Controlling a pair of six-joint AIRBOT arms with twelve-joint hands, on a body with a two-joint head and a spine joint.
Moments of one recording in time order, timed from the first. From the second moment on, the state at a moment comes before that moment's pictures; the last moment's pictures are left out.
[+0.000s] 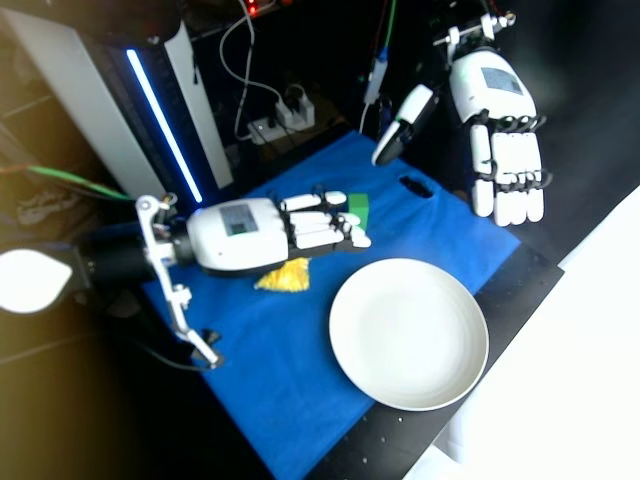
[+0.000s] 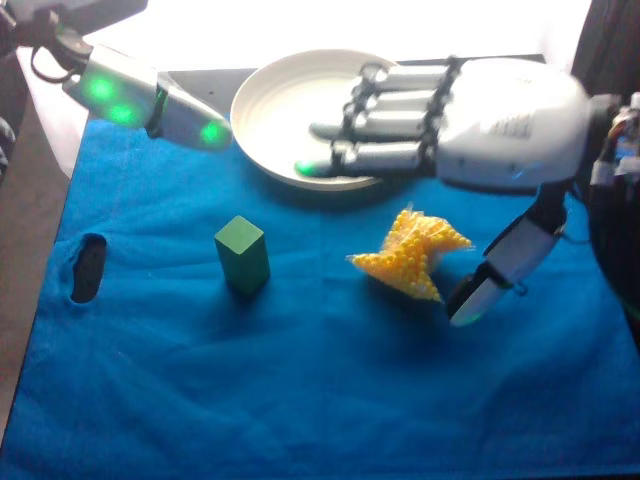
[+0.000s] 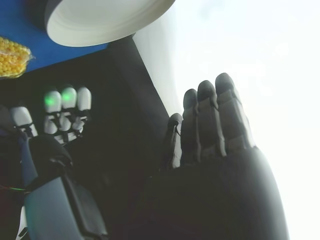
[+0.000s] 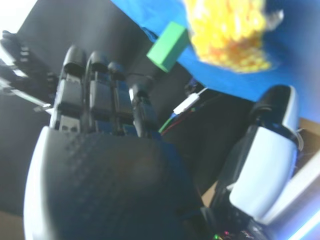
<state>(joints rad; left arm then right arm) 0.45 -0.99 1.35 0.53 -0.43 0.40 -0.59 -1.20 1.45 -0.86 0.80 -0.42</state>
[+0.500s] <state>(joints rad) 0.61 -0.83 1.20 0.18 -0.74 0.61 -0.59 -1.04 1.39 -0.41 0.95 -0.43</state>
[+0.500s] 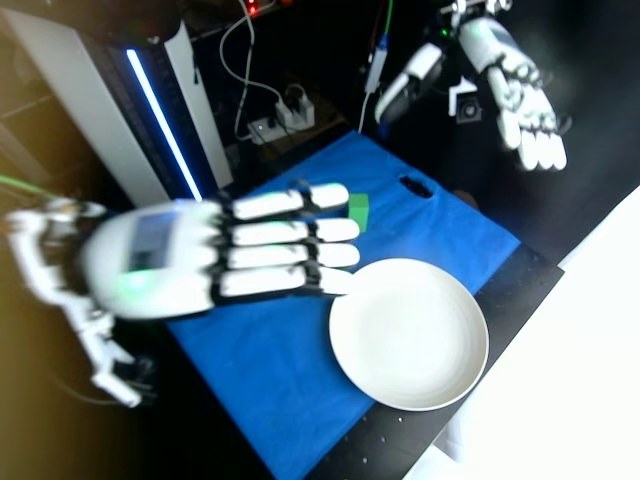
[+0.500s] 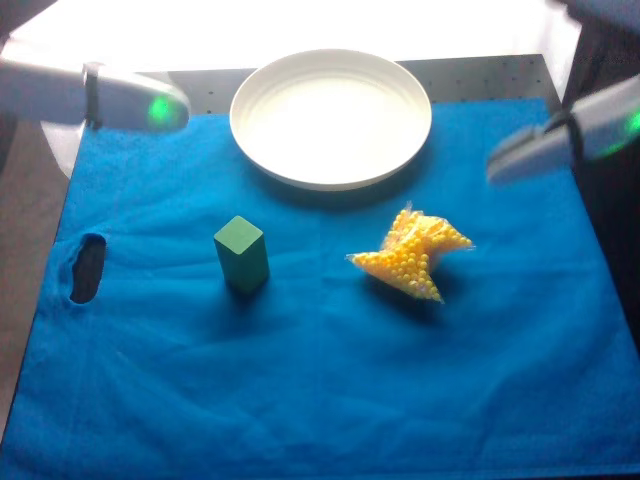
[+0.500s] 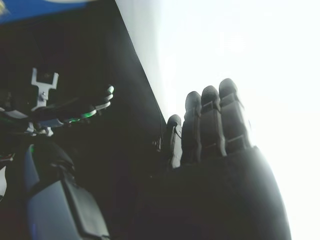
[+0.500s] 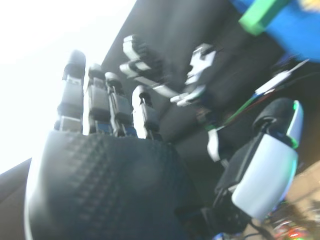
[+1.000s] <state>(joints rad) 0.68 -0.77 1.12 0.06 -1.06 0.67 -0.59 -0.99 1.34 -0.27 1.12 -0.43</state>
